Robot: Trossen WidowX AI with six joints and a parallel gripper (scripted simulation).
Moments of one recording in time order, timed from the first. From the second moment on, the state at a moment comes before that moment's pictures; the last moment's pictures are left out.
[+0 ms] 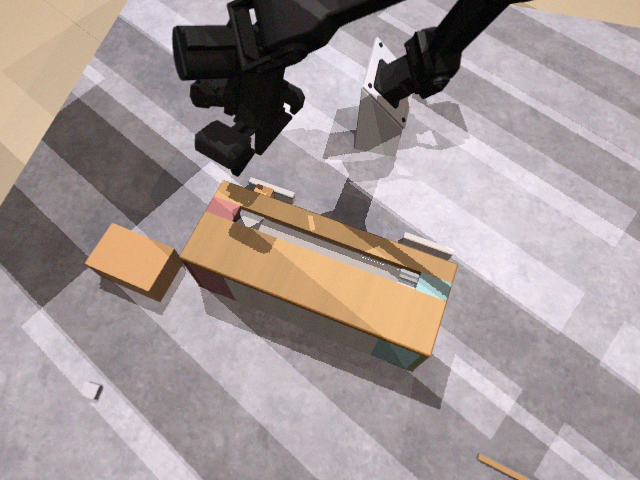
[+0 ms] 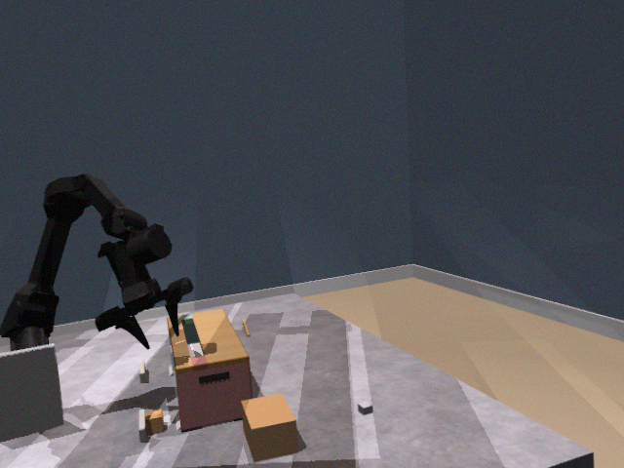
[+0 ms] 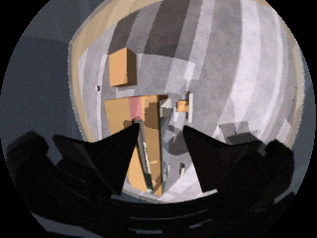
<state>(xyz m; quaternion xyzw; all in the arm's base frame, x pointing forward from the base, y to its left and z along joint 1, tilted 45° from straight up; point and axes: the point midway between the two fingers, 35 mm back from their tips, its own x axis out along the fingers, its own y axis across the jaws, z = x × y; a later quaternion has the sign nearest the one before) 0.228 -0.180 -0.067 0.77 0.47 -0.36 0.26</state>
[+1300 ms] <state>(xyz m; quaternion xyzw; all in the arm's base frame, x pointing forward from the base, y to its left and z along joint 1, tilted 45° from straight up) 0.212 -0.110 -0.143 0.77 0.14 -0.52 -0.35</state>
